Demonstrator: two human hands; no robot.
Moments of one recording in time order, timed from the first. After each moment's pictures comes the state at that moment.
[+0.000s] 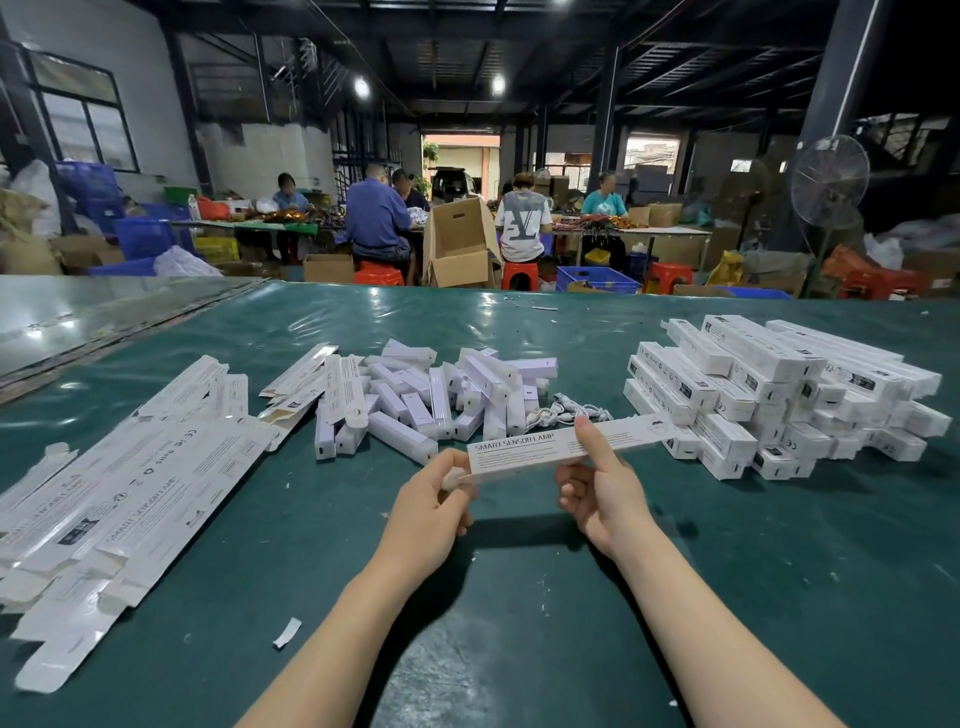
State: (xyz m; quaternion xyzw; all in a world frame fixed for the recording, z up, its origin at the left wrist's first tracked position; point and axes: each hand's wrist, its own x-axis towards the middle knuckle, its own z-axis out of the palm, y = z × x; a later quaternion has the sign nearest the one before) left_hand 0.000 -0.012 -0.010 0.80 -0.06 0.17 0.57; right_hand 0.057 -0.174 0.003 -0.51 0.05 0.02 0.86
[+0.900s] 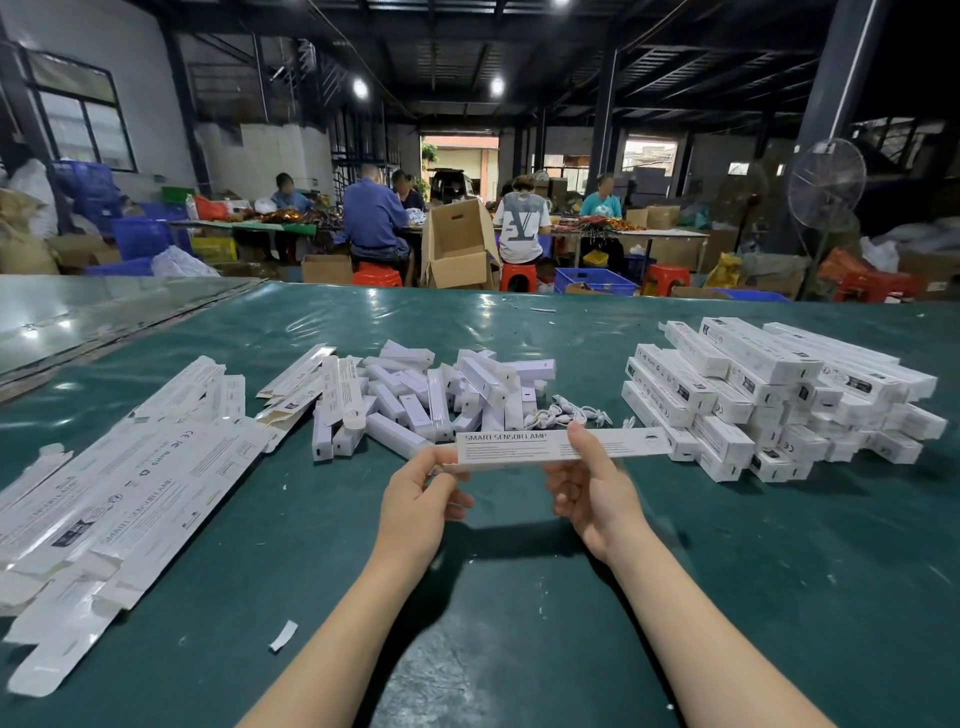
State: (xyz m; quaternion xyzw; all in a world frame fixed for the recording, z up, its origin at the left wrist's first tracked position) left_hand 0.001 -0.018 -0.002 0.69 0.02 0.20 0.69; right_hand 0.056 -0.173 -0.001 -0.53 0.02 0.03 0.85
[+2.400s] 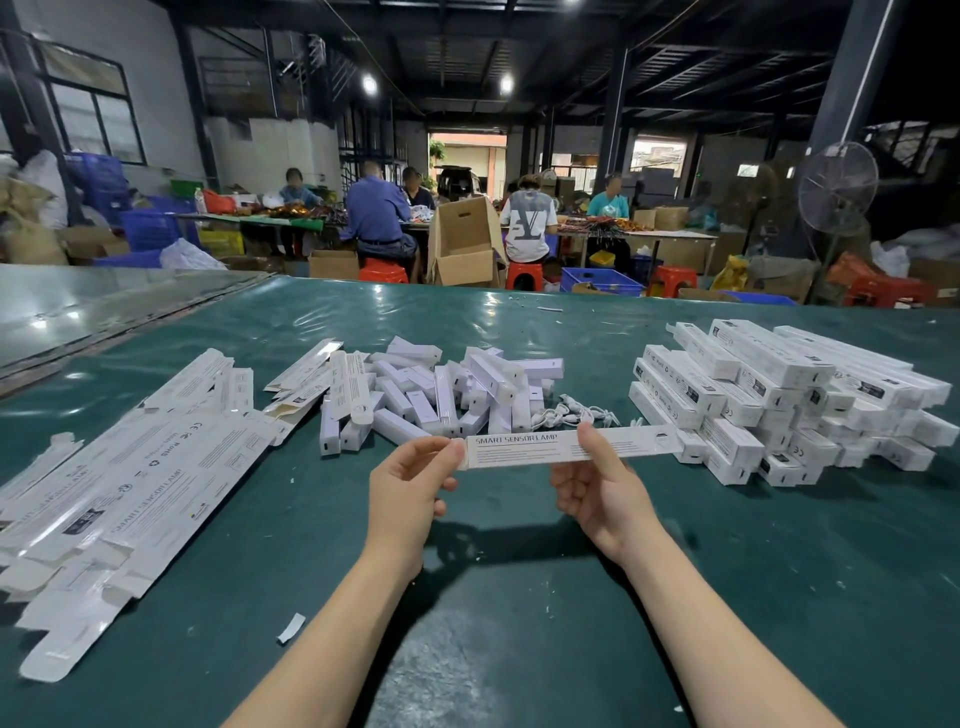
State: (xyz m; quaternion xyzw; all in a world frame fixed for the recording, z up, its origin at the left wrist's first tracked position) left_hand -0.001 -0.010 0.002 0.60 0.08 0.23 0.76; right_hand 0.053 -0.176 0.001 -0.54 -0.03 0.05 0.84
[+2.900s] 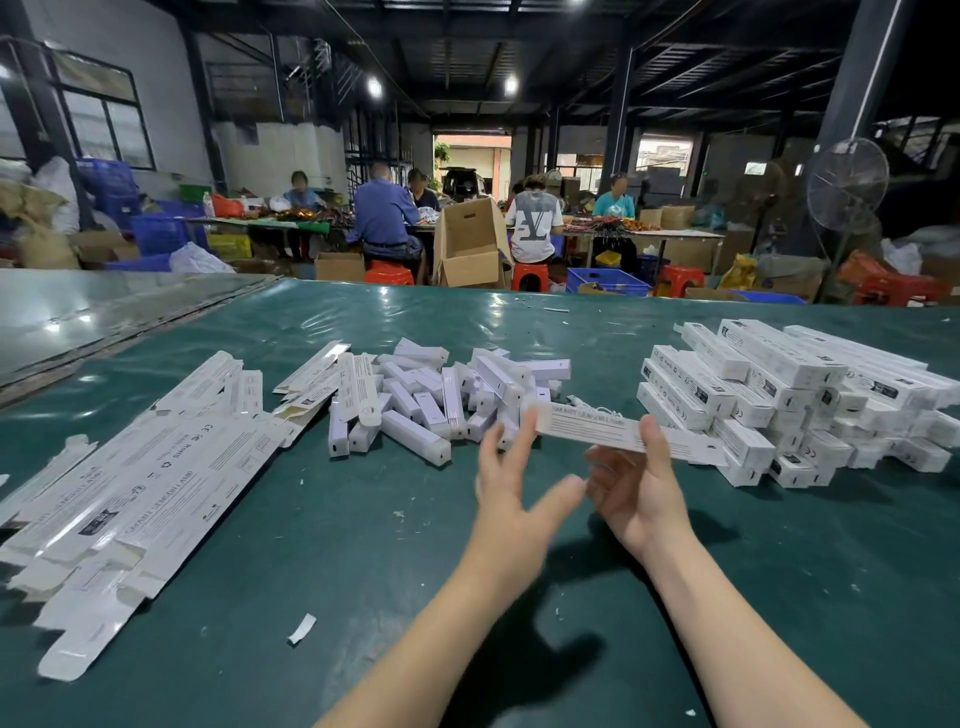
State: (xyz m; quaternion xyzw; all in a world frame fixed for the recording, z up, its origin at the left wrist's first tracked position) left_hand -0.019 -0.069 0.008 0.75 -0.10 0.18 0.63; right_hand 0.057 -0.188 0.005 -0.43 0.01 0.03 0.90
